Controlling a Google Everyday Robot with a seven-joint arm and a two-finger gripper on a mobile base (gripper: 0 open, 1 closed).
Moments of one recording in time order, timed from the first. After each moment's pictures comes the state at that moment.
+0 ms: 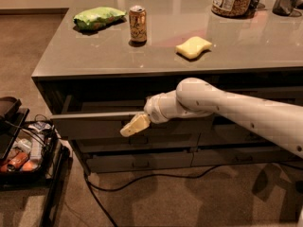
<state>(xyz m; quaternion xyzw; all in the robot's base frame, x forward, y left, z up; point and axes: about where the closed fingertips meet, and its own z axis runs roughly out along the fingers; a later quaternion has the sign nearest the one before) 0.620 0.047 0.676 -0.45 0.77 0.26 0.36</state>
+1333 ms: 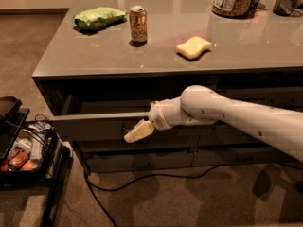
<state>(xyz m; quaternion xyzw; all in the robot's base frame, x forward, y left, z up) 0.605 0.031 0.663 -0.45 0.78 0.25 0.36</state>
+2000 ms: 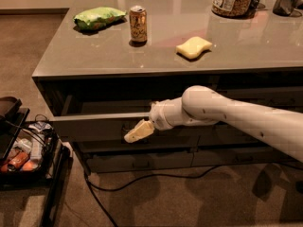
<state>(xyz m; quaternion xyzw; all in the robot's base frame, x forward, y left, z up) 0.602 0.031 0.665 -0.44 0.78 0.26 0.36</state>
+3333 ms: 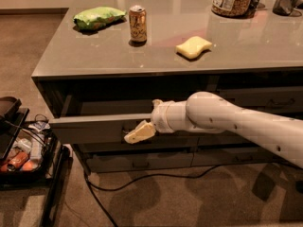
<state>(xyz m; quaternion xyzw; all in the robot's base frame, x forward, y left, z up) 0.587 0.024 0.694 -0.44 0.77 0.23 0.41</state>
